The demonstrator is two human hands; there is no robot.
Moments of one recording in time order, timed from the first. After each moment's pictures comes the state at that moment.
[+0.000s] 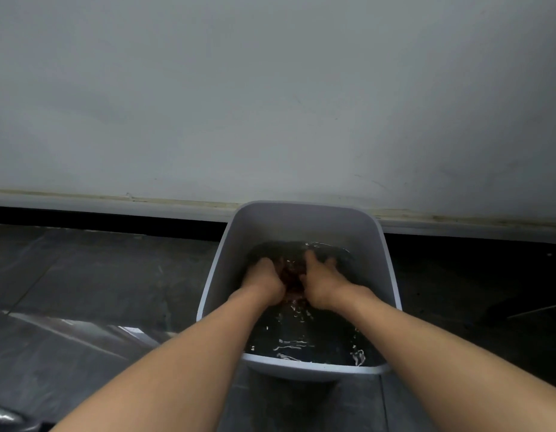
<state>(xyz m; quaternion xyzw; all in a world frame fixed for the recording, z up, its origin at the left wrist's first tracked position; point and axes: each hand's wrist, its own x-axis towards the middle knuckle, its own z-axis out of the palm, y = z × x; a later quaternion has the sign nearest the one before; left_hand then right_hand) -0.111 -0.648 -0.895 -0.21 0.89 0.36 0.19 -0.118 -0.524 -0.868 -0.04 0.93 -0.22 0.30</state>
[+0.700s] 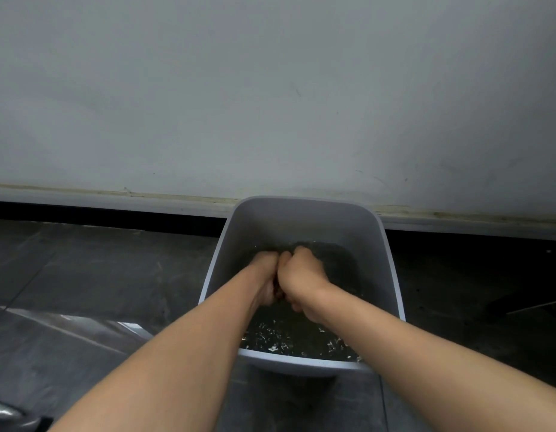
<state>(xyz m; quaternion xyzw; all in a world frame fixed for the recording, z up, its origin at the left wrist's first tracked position) -0.114 -0.641 -0.872 -0.37 0.56 0.70 0.24 -0.100 -0.567 -0.856 0.12 0.86 -0.45 0.21</state>
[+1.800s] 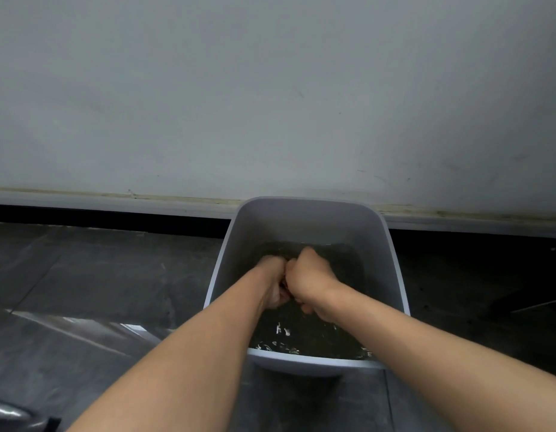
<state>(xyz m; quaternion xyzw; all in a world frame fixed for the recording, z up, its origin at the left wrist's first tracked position) -0.114 -0.641 -0.879 -0.38 0.58 0.67 0.27 -0.096 -0.559 -0.848 0.08 0.89 -0.39 0.23</state>
